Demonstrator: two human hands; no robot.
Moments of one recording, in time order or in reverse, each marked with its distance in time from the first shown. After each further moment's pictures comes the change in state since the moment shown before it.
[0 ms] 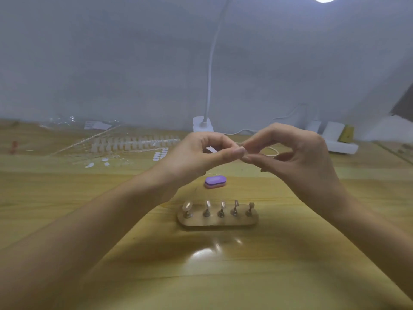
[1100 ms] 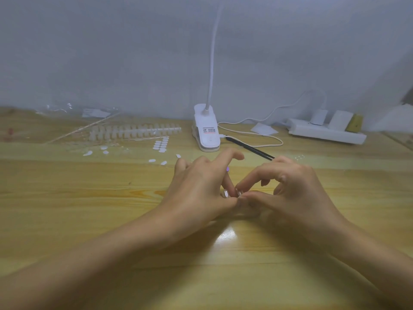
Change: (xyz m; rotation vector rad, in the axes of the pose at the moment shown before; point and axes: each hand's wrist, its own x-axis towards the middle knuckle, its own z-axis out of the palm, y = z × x) left_hand -0.031 -0.025 0.039 0.588 0.073 0.076; right_hand -0.044 0.018 0.020 -0.261 -0.203 0.168
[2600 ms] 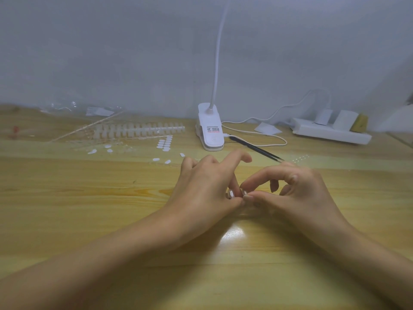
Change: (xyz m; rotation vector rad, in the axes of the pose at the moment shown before) left_hand -0.002 -0.002 0.003 0.074 0.063 0.053; right_hand -0.004 -0.007 0.002 0.145 0.041 0.077
